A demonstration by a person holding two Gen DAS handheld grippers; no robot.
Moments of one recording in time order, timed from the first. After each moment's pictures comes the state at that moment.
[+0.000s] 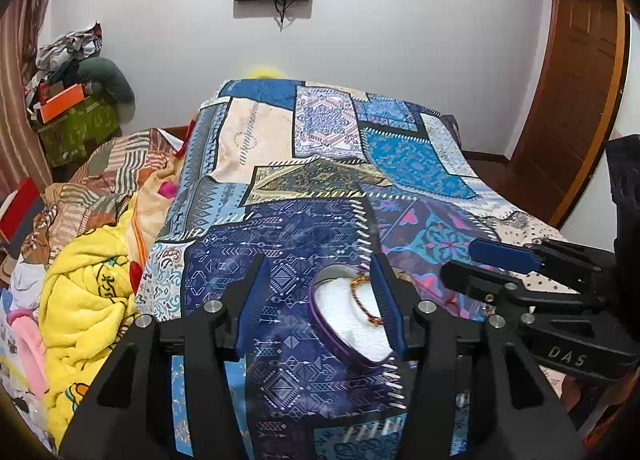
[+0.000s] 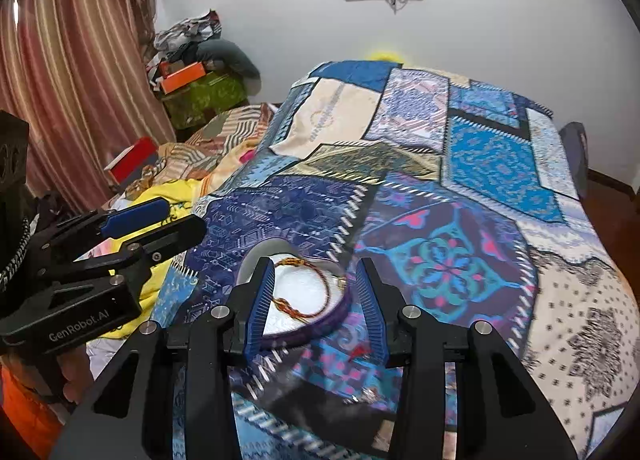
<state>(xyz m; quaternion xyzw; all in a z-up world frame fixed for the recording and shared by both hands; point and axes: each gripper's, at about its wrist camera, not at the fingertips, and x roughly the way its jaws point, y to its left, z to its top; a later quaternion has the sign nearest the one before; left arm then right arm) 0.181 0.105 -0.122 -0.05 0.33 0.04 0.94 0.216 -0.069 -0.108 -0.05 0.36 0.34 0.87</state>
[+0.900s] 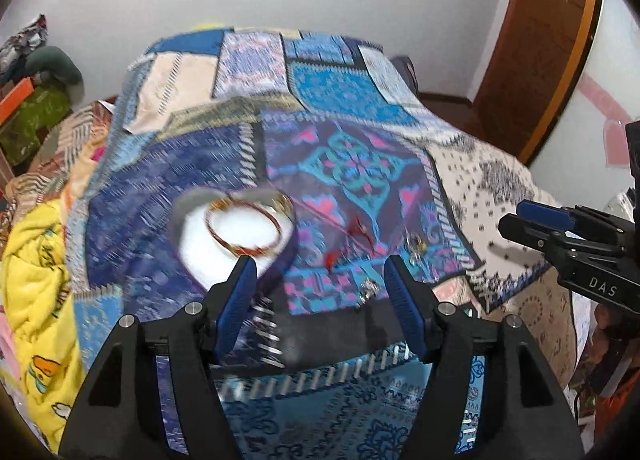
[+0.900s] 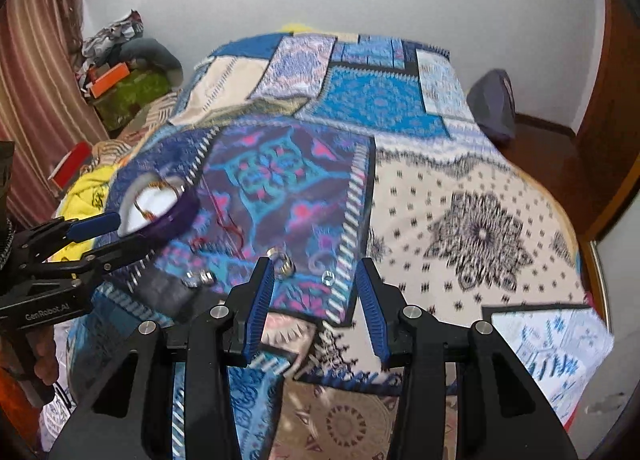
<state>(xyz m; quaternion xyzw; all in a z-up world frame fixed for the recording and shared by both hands) 0.186 0.008 -0.169 -0.03 0.43 -0.04 0.90 0.208 -0.194 -0.148 -0.03 0.43 0.22 0.87</state>
